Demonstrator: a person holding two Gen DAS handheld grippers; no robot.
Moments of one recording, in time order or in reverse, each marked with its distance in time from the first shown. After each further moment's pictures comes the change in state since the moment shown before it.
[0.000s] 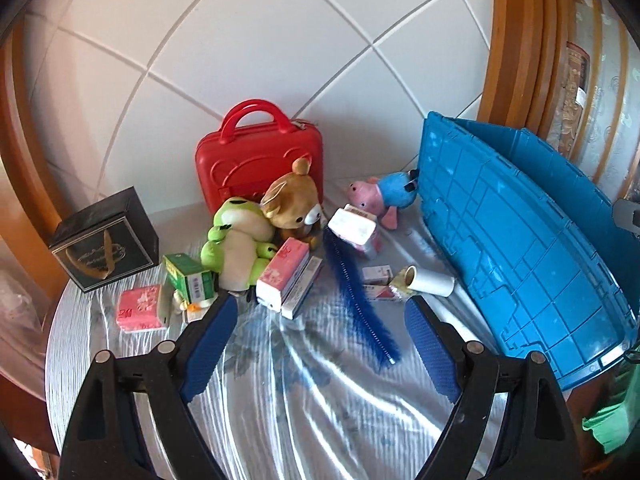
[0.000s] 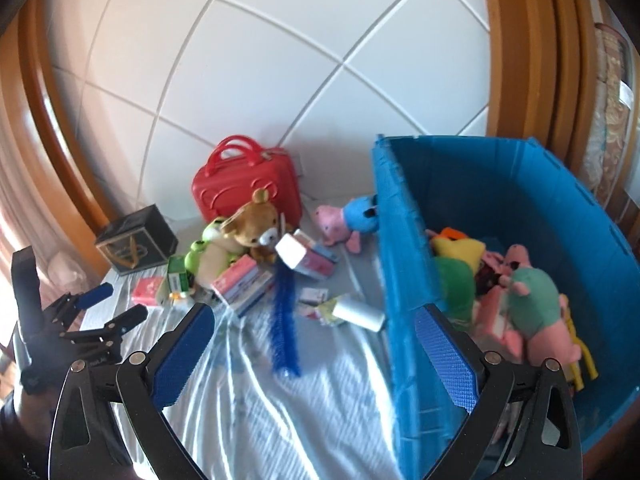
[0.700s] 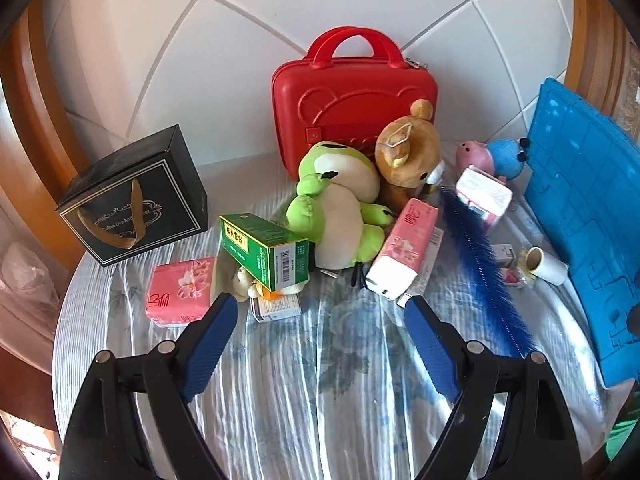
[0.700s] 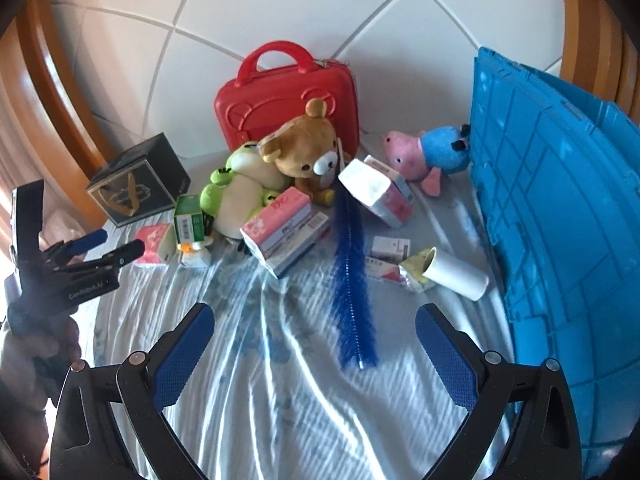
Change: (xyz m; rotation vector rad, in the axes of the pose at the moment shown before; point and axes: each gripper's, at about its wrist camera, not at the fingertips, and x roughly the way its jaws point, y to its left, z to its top) left arm 0.137 0.139 -0.022 -0.059 0.102 0.137; right arm 0.176 0.102 -0.055 -0.036 0.178 0.033
